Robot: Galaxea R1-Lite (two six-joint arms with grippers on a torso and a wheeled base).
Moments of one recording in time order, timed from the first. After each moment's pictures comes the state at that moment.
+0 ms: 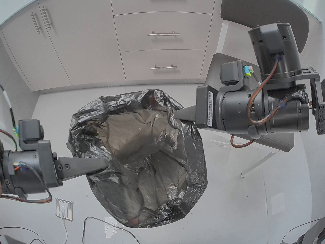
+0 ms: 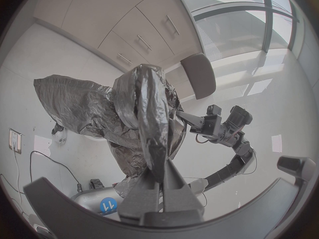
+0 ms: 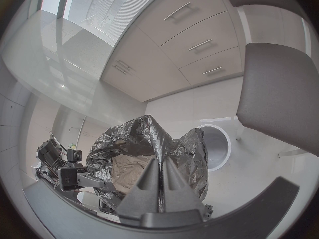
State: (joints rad) left arm -0.66 1.14 -0.73 -0.09 -0.31 -0.80; right arm 0.86 1.67 -1.39 0.11 0.00 0.56
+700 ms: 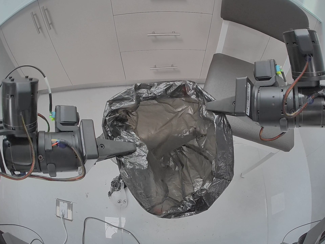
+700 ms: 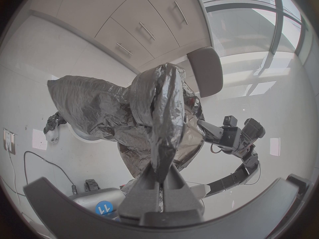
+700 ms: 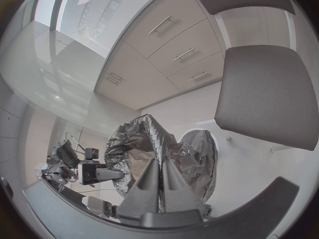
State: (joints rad) left arm -0.60 1.36 -0.82 -0.17 -0.42 -0.81; right arm 0.77 1.55 -1.29 0.11 0.02 0.59
